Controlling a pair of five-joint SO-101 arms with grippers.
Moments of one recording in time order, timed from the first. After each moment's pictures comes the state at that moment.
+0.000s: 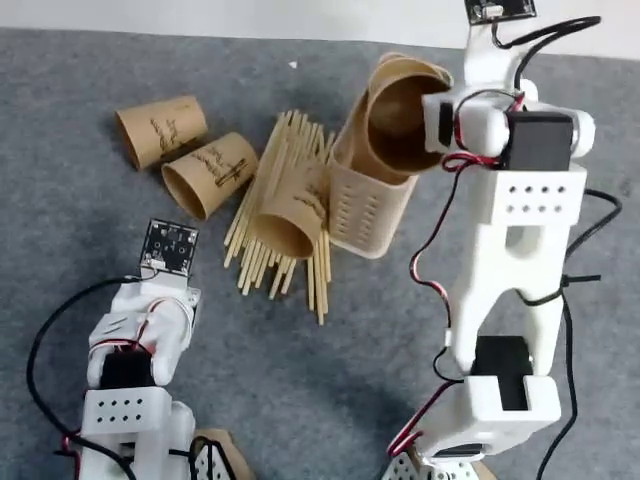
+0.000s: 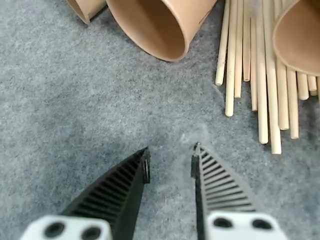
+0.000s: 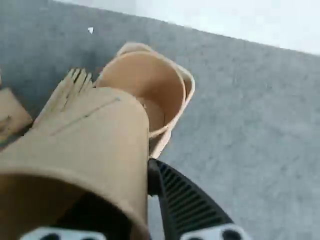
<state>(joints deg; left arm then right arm) -11.0 -73.5 86.5 41.7 -12.2 -8.2 4.7 -44.9 90.9 10.6</state>
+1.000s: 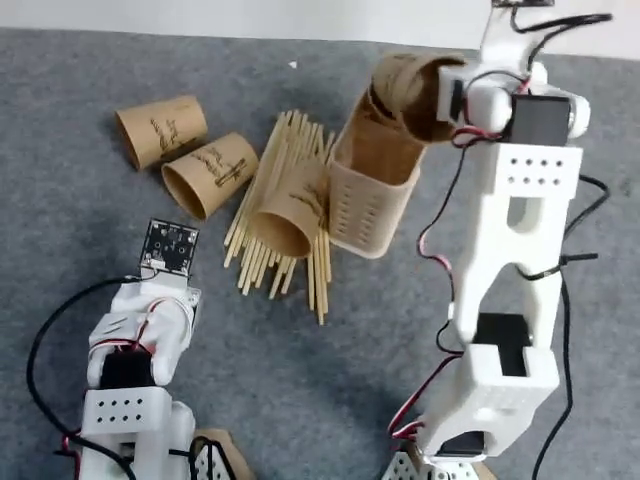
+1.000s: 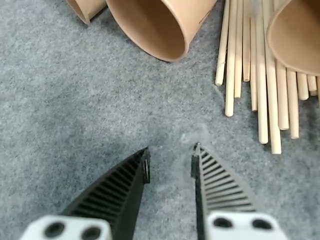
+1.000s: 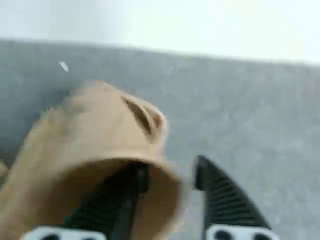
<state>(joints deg) -11.0 -73.5 86.5 41.7 -12.2 -6.2 12.8 -49.7 81.0 7.4</state>
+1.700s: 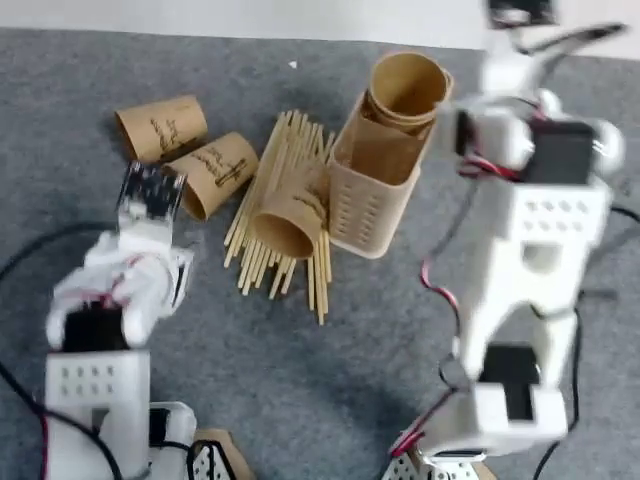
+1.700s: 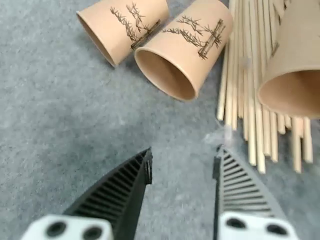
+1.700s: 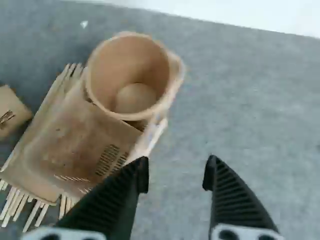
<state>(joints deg) -9.5 -58.3 51.8 63.4 -12.7 -5.6 -1.4 -46.7 100.0 9.5</state>
